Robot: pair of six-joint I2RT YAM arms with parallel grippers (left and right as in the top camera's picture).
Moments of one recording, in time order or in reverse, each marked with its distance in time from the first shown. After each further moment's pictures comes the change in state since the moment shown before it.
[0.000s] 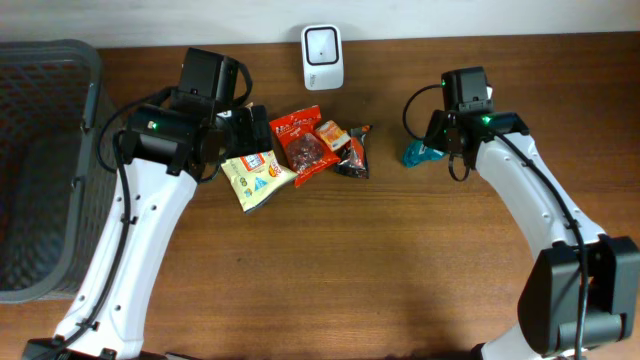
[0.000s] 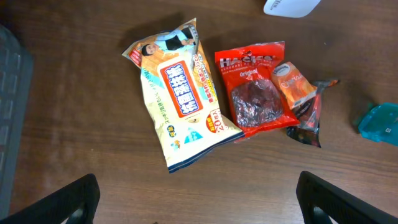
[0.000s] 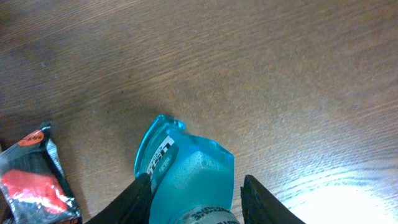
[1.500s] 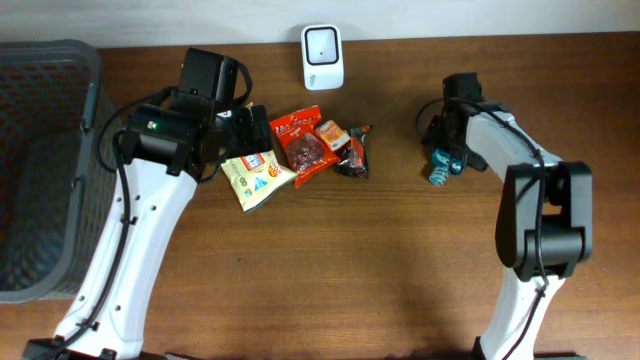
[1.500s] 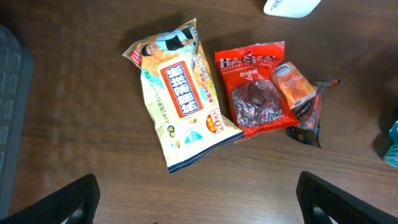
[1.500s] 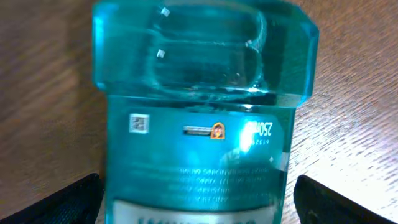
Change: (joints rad) left arm 0.000 0.000 0.000 0.000 0.000 0.000; right arm -0.105 0.383 0.147 0.043 0.045 0.110
